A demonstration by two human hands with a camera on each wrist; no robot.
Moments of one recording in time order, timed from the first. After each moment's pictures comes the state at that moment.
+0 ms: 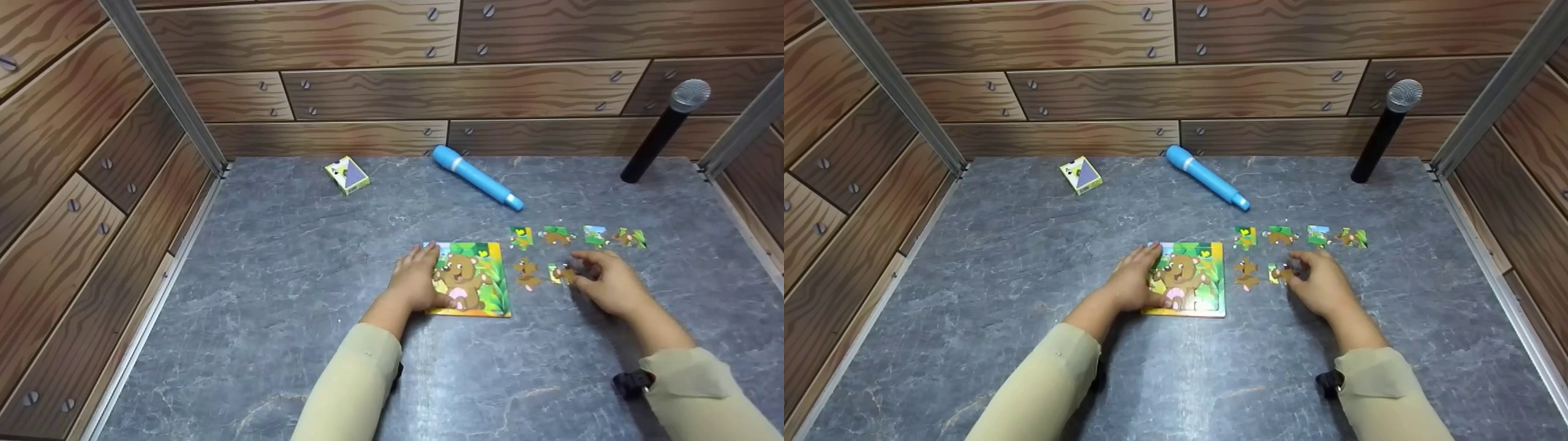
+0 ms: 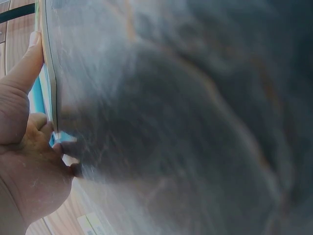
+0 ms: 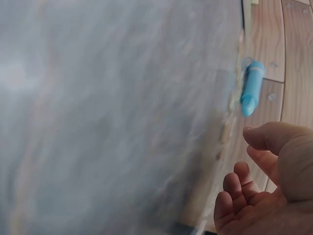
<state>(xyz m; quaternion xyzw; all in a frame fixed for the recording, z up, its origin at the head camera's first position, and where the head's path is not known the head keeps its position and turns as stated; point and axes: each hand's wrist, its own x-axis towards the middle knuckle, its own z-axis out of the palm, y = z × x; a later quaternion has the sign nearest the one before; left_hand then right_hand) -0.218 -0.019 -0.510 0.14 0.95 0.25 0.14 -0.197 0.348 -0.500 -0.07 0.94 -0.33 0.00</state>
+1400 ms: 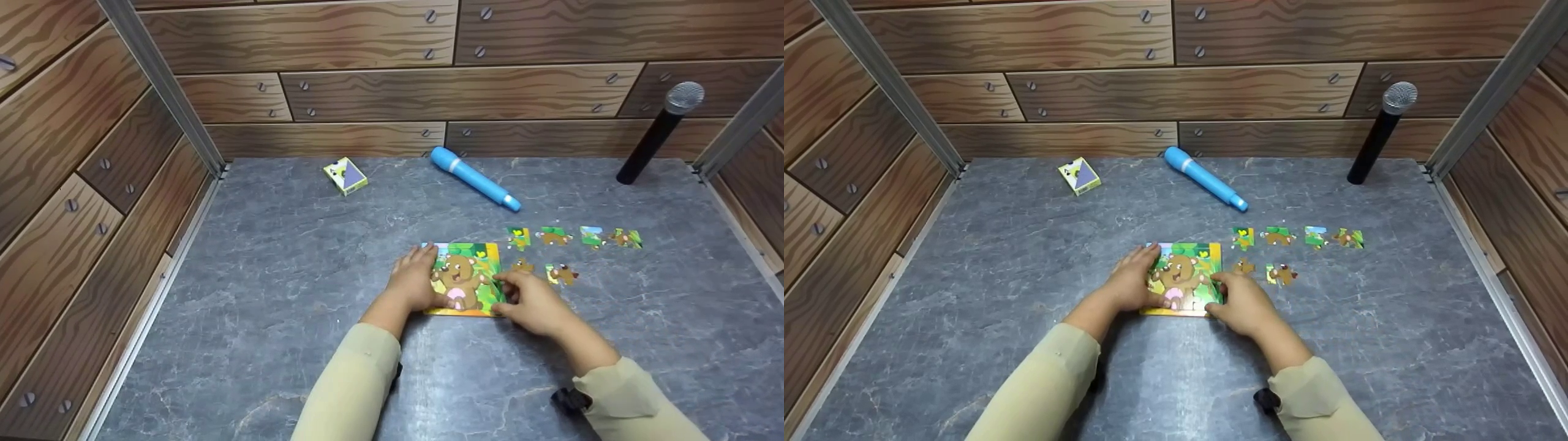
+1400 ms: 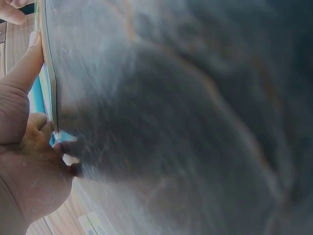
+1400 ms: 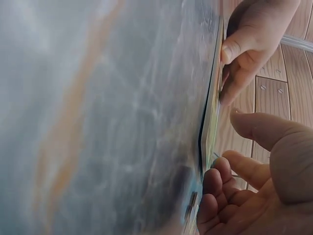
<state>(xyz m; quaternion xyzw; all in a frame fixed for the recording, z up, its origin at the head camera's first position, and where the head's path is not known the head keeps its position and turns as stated) -0.218 -0.019 -0.510 0.14 0.94 0.26 0.15 -0.174 0.234 -0.497 -0.13 0.92 -0.36 0.09</state>
